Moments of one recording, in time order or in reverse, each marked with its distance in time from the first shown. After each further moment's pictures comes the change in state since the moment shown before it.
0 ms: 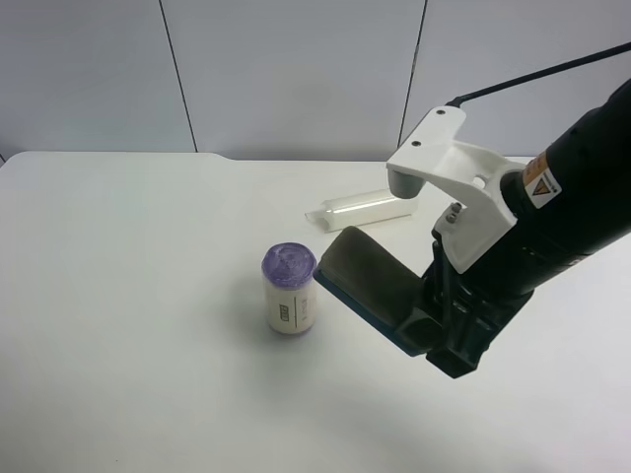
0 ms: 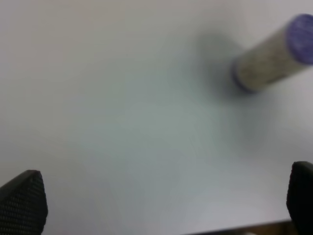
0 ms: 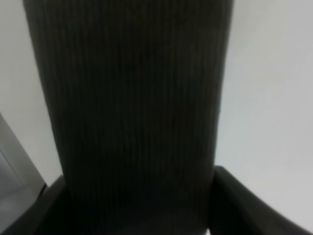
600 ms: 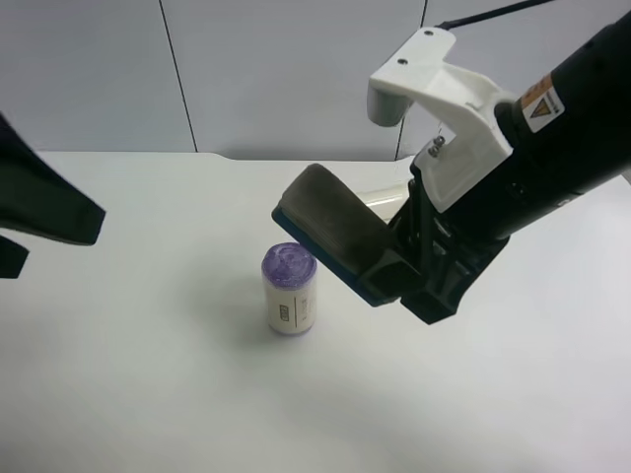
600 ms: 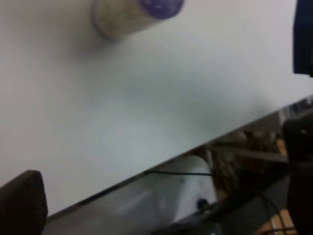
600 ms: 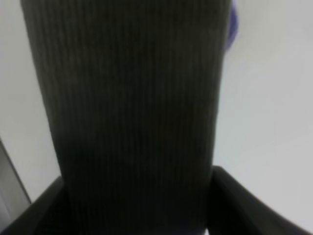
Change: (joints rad) left arm -0.231 0.476 -0.225 -0.259 -0.003 0.057; right arm 0.000 0.000 -0.121 0.060 -0.023 -0.091
